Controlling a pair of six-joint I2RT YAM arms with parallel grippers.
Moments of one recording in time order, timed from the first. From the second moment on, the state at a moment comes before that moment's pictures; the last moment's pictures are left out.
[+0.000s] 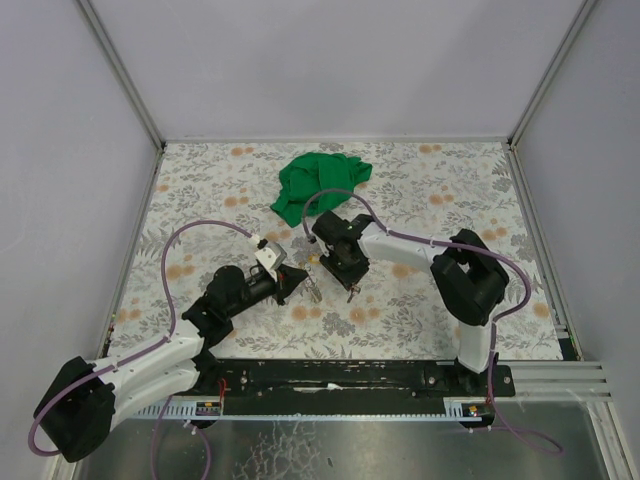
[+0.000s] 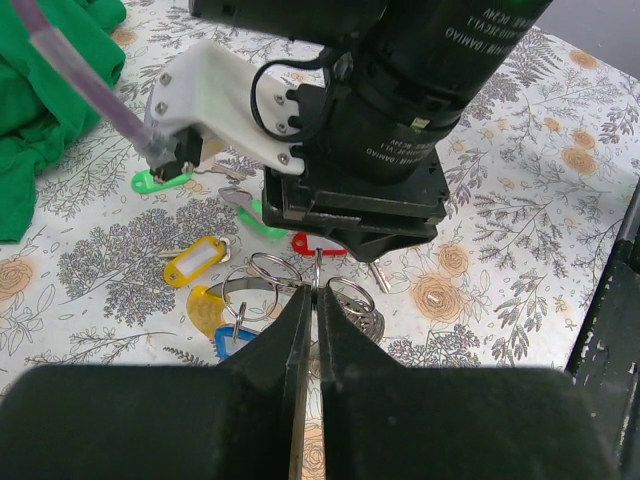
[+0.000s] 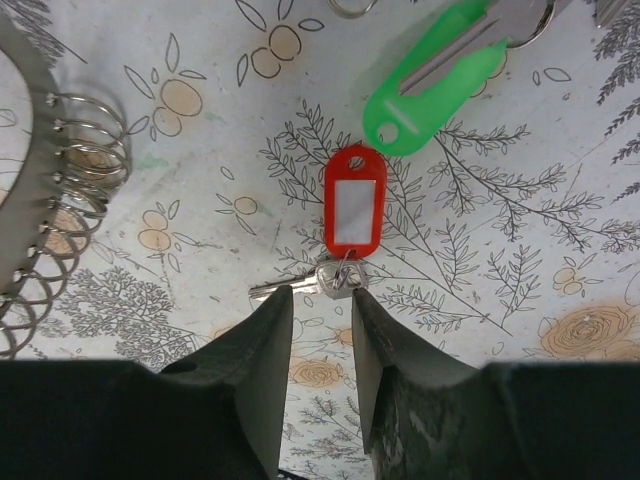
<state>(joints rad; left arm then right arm) -0.69 0.85 0.23 0.48 0.25 -0.13 0.85 1.90 1.34 -0.80 0.02 0.09</state>
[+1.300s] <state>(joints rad) -0.69 0.85 0.23 0.47 0.25 -0.13 0.88 2.00 1.39 -0.87 0.12 0.08</state>
